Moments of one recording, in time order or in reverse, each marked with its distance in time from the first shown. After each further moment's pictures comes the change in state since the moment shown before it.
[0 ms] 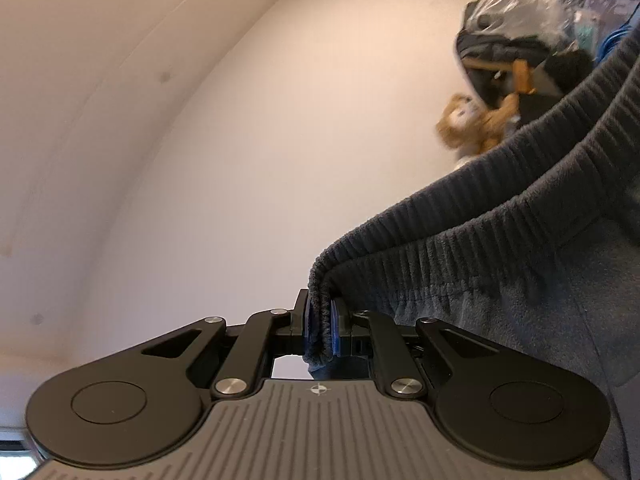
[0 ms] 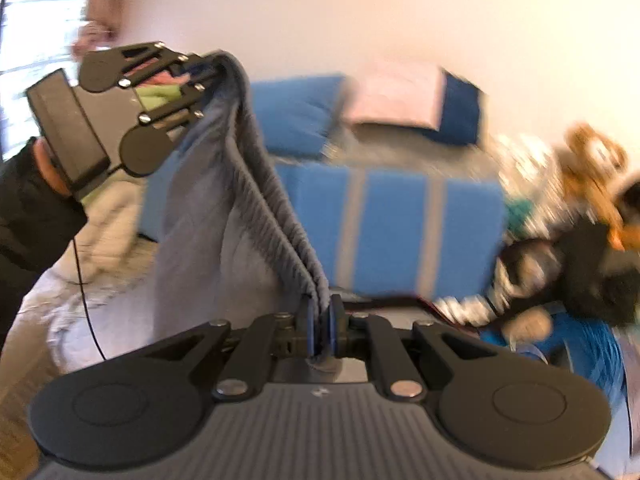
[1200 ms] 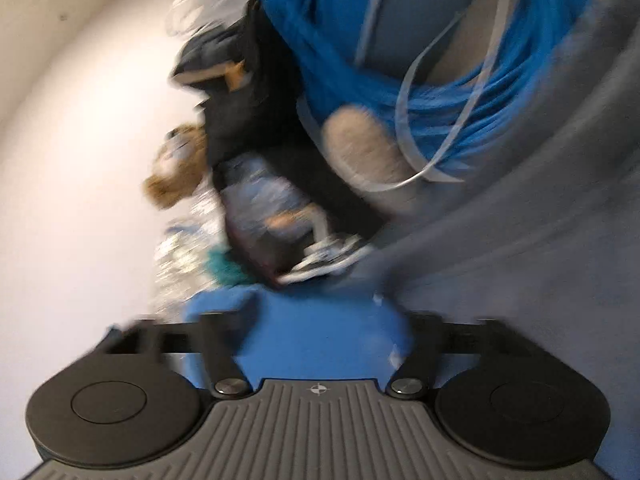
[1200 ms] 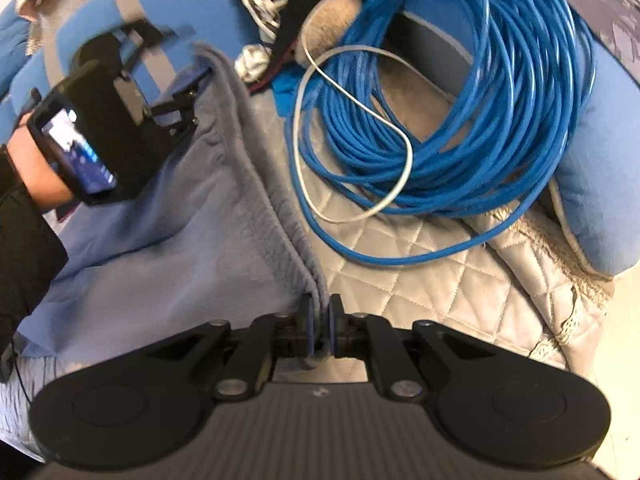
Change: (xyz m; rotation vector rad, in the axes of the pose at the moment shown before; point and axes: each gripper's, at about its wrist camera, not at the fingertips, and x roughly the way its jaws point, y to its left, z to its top) left arm 0.198 -0.443 0.091 0.291 -0.040 -0.339; right arm 0.170 -0.249 -0.242 0.584 0.424 -0.277
